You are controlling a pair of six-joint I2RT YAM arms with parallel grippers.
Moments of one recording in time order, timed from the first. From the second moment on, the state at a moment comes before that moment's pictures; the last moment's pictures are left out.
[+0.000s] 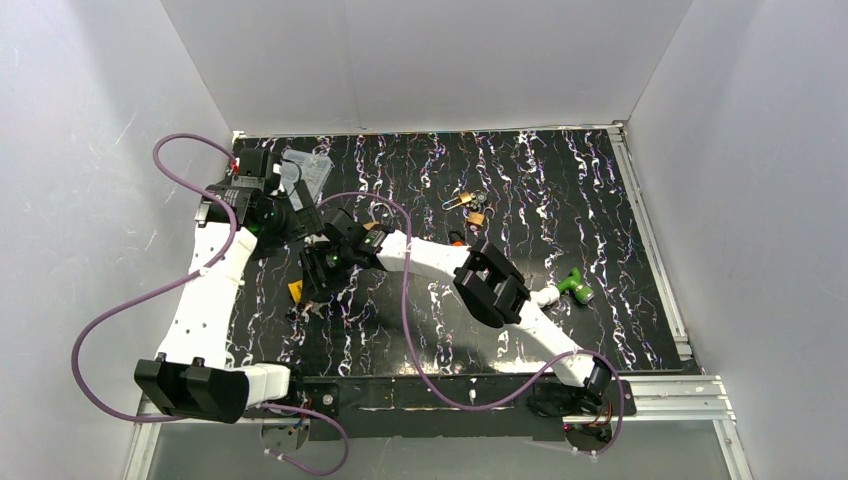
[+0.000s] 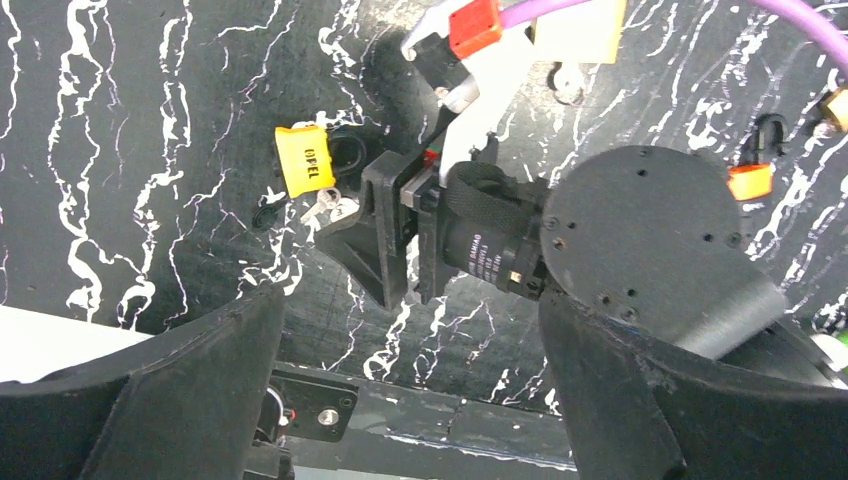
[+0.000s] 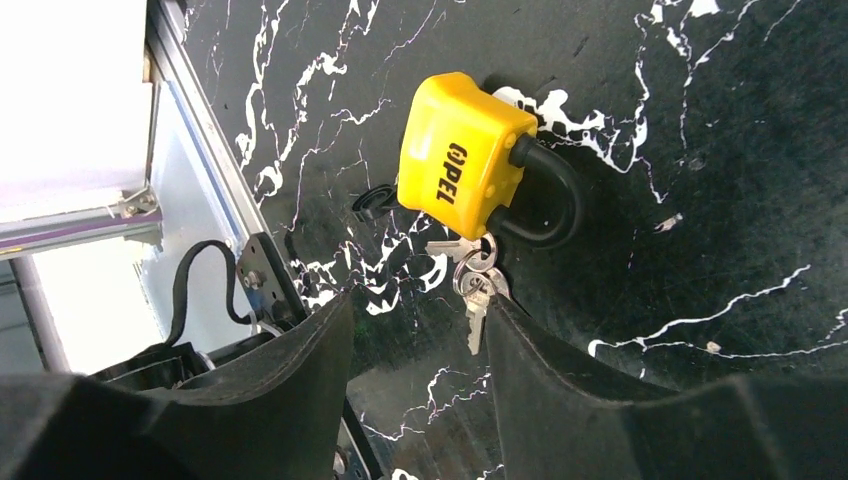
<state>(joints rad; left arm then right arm) -0.13 1.26 1.43 -1.27 -0.11 -0.51 1.10 2.50 2.12 -0.36 -0.52 0.66</state>
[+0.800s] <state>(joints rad) -0.14 1.21 1.59 -1.23 0.12 -0.50 0.90 2.43 2.27 -0.67 0.01 0.40</state>
